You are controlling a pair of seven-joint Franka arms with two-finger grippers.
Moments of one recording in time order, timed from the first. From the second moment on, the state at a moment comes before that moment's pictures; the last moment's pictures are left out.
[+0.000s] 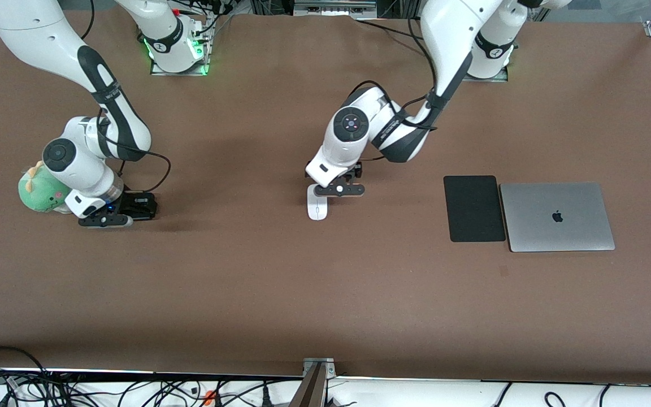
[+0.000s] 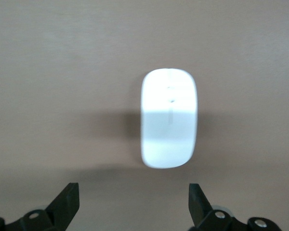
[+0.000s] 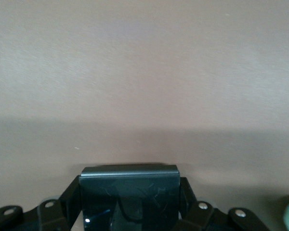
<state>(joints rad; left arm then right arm) -0.62 0.70 -0.20 -1.58 -0.04 2.31 -0.81 -0.05 0.45 -0.02 -2.21 -0.02 2.76 -0.11</state>
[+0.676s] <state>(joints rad) -0.65 0.87 -0.19 -1.39 0.12 2.31 -0.83 -0.10 0.46 -0.02 -2.23 -0.02 2.81 -0.14</state>
